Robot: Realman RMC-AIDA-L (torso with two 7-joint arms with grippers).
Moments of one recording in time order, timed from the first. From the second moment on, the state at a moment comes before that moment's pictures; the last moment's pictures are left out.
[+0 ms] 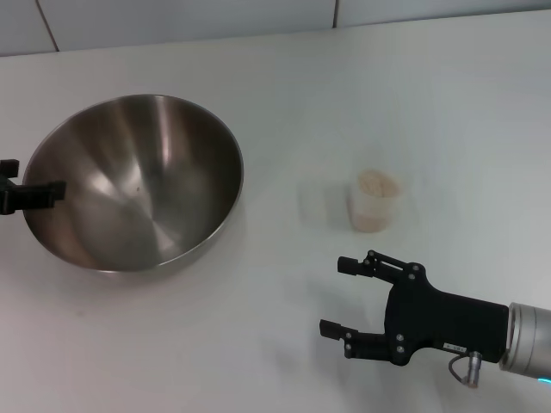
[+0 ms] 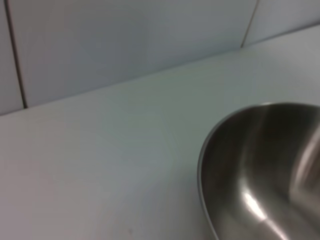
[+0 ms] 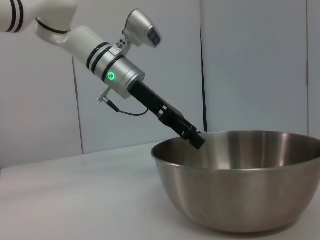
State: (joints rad) left arm -0.38 -2.07 0.90 1.17 2.27 1.31 -1.99; right arm 0.36 2.08 -0.25 -0.12 -2.27 -1.59 0.51
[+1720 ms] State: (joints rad) left arm -0.60 -2.06 0.86 1.01 2.38 1.36 -2.16; right arm 0.36 2.08 -0.25 -0.12 -2.27 -1.58 0.50
